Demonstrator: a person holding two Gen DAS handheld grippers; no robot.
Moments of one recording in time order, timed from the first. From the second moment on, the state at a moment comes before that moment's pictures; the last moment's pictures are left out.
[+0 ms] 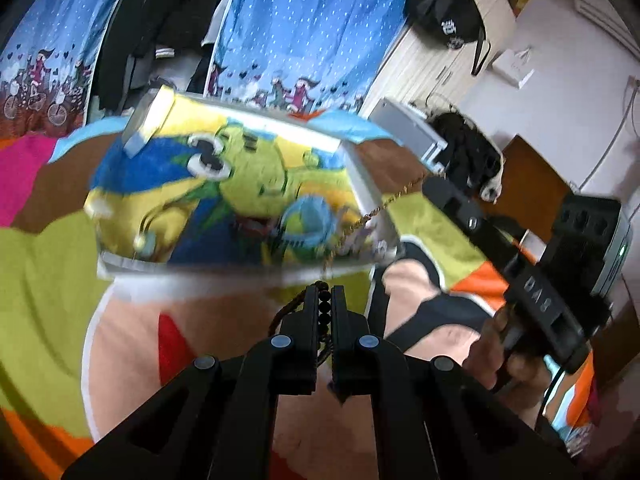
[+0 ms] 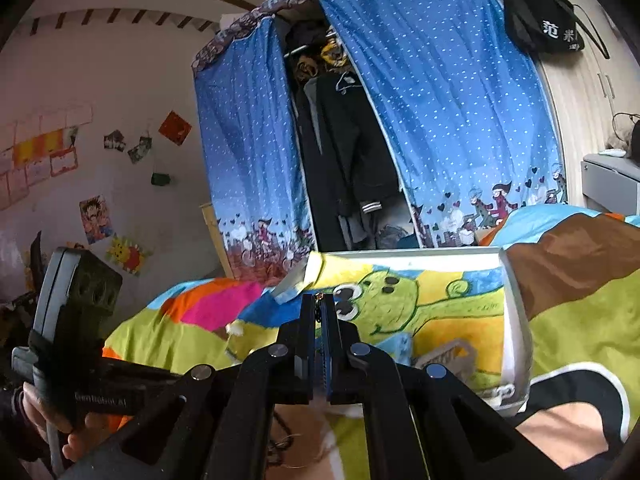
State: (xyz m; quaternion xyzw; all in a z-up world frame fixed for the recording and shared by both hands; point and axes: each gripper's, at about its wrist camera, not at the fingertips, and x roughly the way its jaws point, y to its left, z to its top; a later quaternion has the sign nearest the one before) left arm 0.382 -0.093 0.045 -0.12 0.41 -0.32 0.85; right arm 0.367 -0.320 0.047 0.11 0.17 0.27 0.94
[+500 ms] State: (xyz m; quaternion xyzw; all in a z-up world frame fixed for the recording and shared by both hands) left arm 0.466 -0.130 0.039 -0.16 0.41 -0.31 0.84; right arm 0.425 -0.376 0.010 0.19 0.21 0.21 0.94
